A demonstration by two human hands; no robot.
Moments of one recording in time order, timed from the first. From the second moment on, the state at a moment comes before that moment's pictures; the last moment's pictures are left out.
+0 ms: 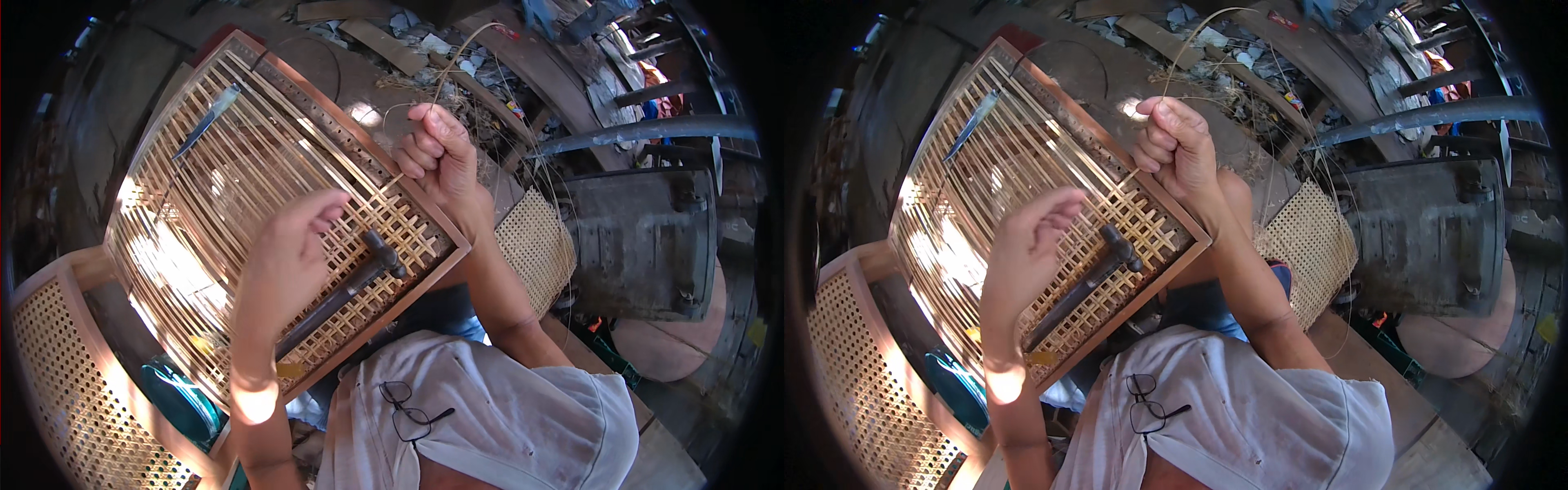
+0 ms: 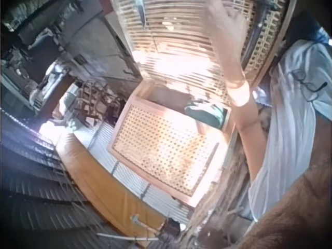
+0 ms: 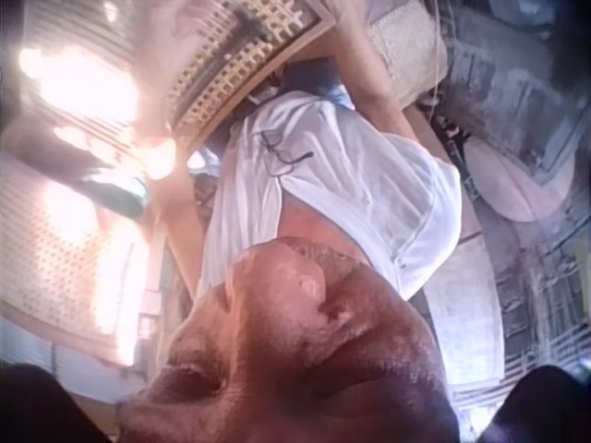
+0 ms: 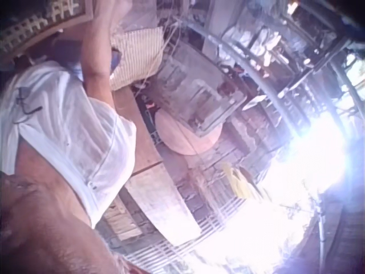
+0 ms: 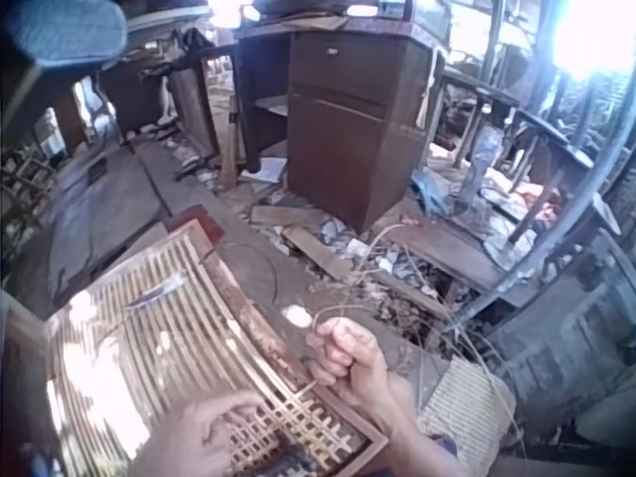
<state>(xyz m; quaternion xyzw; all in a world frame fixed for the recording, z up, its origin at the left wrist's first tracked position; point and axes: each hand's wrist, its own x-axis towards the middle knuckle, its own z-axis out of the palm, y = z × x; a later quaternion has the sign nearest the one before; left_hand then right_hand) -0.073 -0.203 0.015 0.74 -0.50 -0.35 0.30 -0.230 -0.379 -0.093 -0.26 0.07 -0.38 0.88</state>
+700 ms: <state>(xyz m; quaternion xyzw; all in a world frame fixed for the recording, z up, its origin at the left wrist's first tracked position) -0.054 -0.188 0.019 0.76 -0.50 -0.37 0.20 -0.223 -0.383 -0.101 -0.21 0.03 -0.38 0.90</state>
